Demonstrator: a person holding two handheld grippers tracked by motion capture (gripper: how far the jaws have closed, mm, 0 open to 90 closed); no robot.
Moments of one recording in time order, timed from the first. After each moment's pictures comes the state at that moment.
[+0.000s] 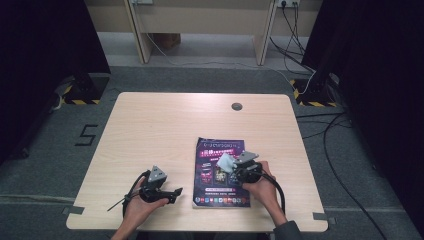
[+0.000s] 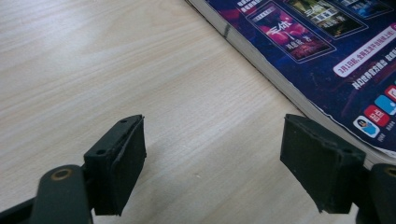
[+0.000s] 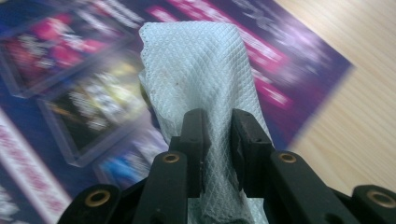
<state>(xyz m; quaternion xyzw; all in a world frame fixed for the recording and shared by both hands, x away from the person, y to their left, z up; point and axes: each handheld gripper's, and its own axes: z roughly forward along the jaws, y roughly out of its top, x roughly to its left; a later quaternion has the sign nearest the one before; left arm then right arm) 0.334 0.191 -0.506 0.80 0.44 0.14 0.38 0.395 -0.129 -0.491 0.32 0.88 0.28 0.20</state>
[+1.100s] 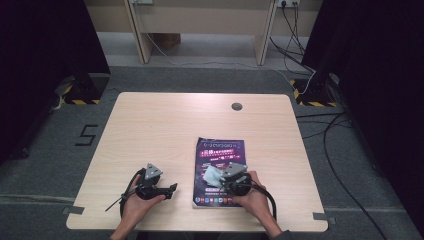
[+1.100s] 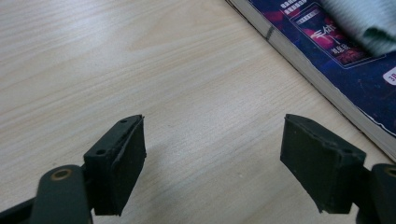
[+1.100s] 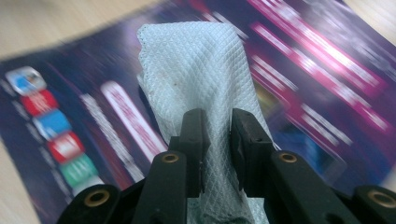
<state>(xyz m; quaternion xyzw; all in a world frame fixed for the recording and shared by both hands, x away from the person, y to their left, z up) 0.339 0.200 -0.507 0.79 0.47 0.17 0.36 0.361 -0.110 -0.491 0.29 0.89 0.30 0.17</state>
